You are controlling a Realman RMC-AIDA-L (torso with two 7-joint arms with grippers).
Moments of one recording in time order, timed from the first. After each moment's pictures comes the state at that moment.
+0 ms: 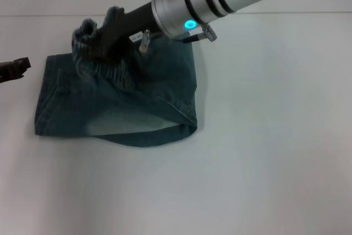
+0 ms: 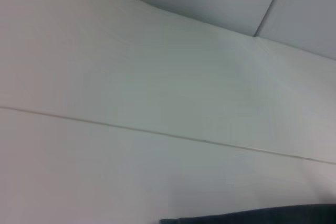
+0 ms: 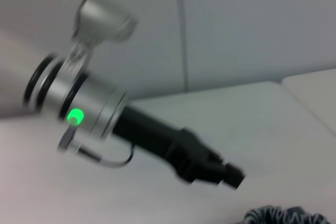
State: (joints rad) left arm -0.37 -2.12 0.76 0.95 2.04 0.94 -2.04; right arm 1.24 2.11 -1.26 -0.42 -1.89 -1.03 1.74
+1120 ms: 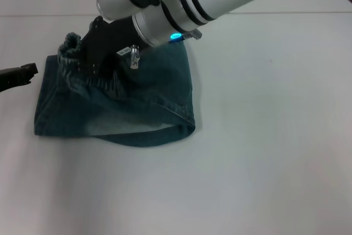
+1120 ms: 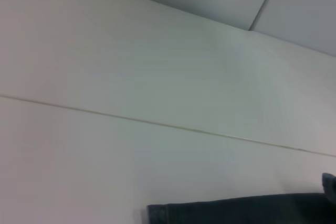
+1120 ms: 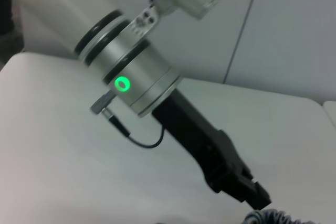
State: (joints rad) left arm -0.35 -2.15 0.77 0.96 2.04 0.94 -2.03; right arm 1.27 2.12 -1.48 -0.44 -1.78 -0.97 1.54
